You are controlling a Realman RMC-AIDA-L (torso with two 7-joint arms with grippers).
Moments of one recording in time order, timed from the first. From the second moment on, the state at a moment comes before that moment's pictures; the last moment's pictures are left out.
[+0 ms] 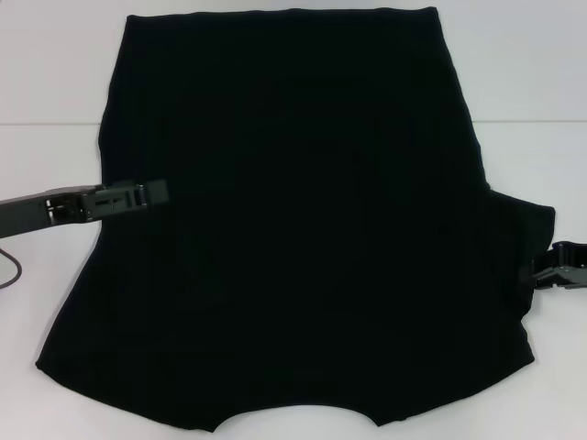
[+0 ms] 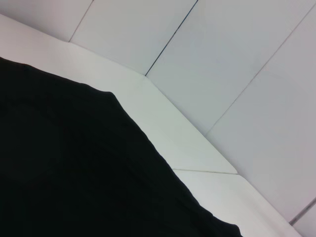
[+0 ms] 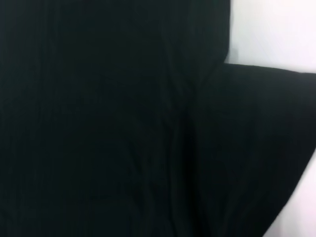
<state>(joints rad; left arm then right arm) -0.56 -2.05 0.33 0.80 2.17 1.62 -1.91 0.72 1.94 -0.58 -0.60 -2.62 -1.31 2.53</state>
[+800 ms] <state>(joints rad) -0.55 -2.05 0.33 0.80 2.16 1.62 -1.91 0.73 1.93 -0.57 -0.60 -2.60 -1.34 2.53</state>
